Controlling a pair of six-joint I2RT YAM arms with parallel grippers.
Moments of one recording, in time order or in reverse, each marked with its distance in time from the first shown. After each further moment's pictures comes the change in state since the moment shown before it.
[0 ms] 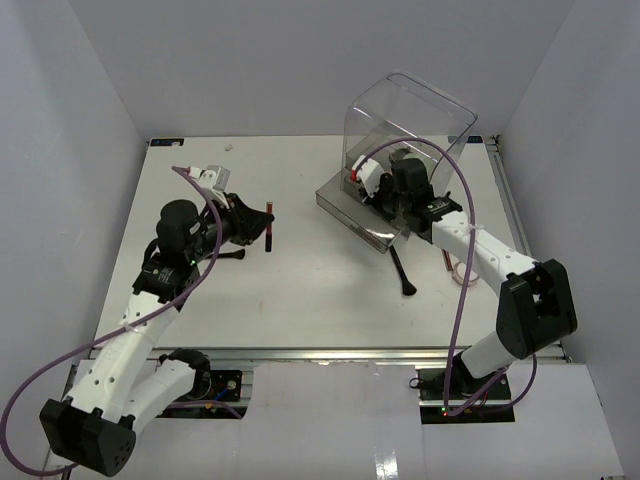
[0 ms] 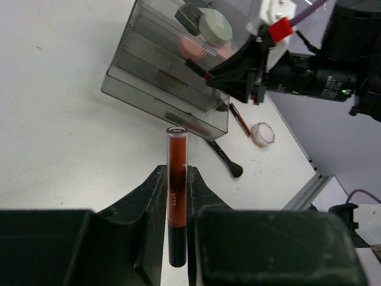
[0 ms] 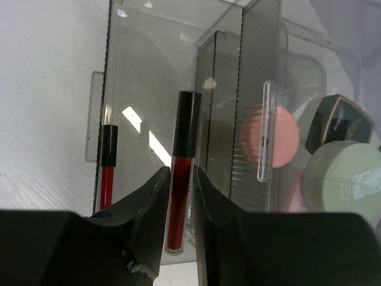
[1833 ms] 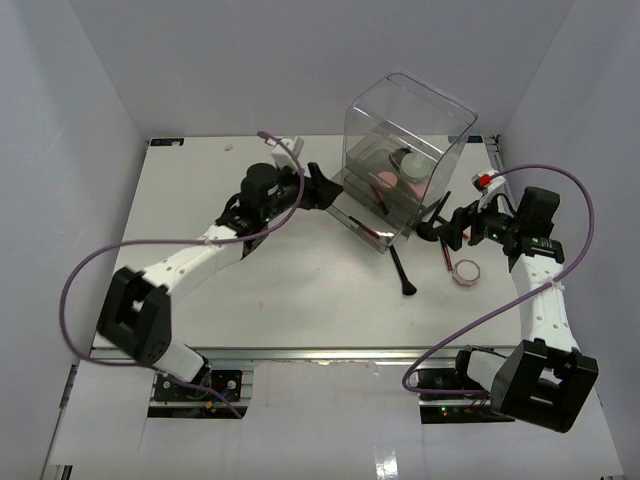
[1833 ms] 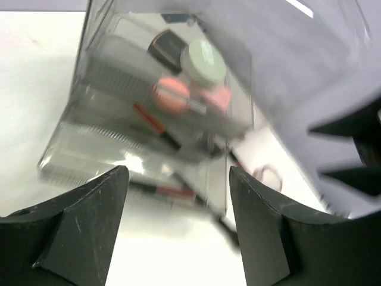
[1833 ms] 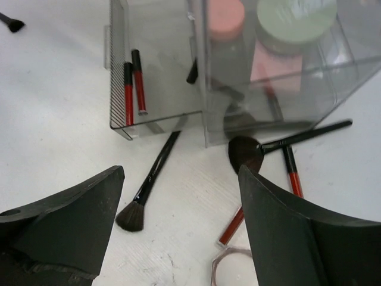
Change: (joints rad) left arm -0.240 0.712 0.297 0.447 -0.194 -0.070; right arm -0.734 -0.428 -0.266 -0.163 -0.796 0.133
